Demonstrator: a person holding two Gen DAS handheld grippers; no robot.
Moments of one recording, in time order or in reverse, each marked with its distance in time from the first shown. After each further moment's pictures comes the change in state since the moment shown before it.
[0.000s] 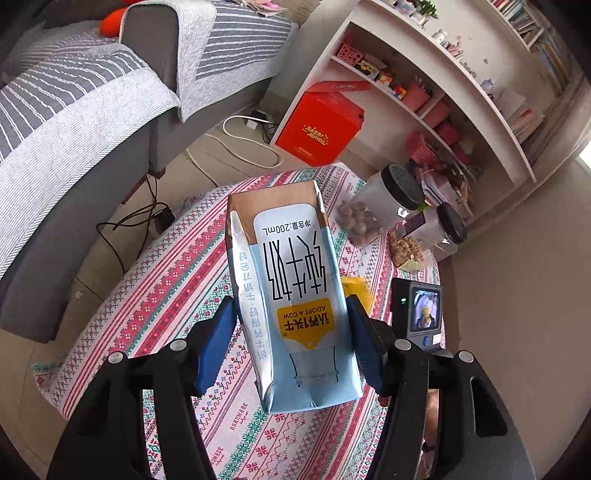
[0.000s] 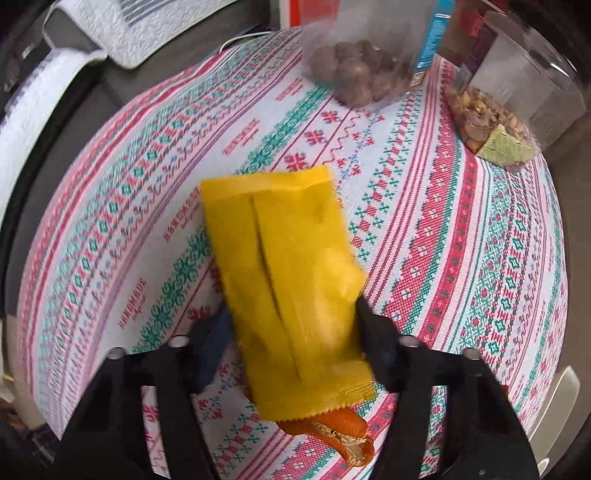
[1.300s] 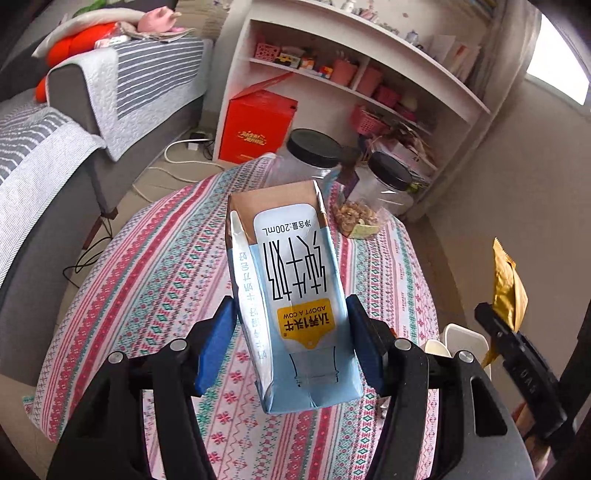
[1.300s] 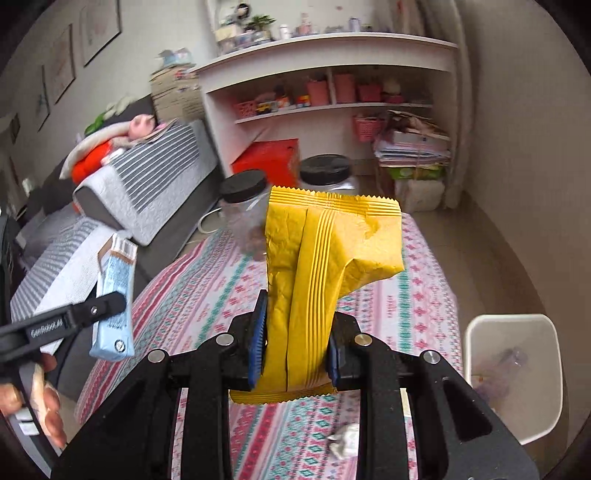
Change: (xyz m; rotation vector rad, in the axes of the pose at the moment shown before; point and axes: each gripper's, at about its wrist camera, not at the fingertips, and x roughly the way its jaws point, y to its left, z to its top) left arm 0.028 -0.112 -0.058 0.271 -0.048 -0.039; right arm -0.218 -0.109 -0.132 0.284 -0.621 -0.020
